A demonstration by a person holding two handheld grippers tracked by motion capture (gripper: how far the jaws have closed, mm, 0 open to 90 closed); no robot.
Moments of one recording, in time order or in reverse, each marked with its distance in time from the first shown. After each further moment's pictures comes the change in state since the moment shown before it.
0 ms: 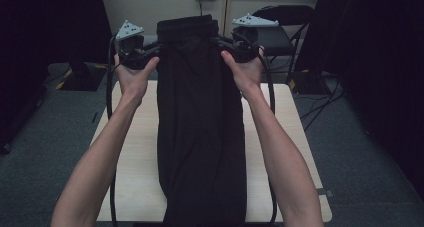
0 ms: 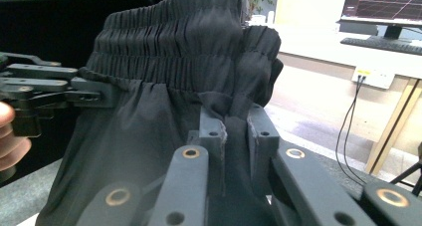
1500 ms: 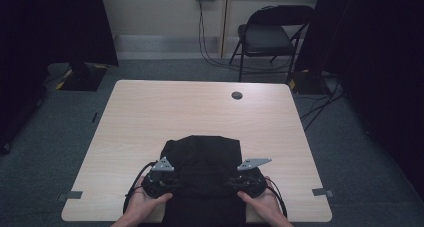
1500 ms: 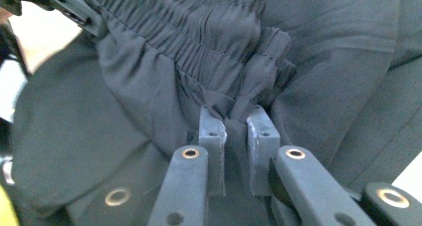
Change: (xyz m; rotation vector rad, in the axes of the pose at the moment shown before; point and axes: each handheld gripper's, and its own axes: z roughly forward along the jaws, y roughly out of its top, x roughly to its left) left arm -0.123 -0.278 -0.078 0.671 -0.376 -0.049; right arm 0.083 -0.312 -0.117 0.605 0.240 0.156
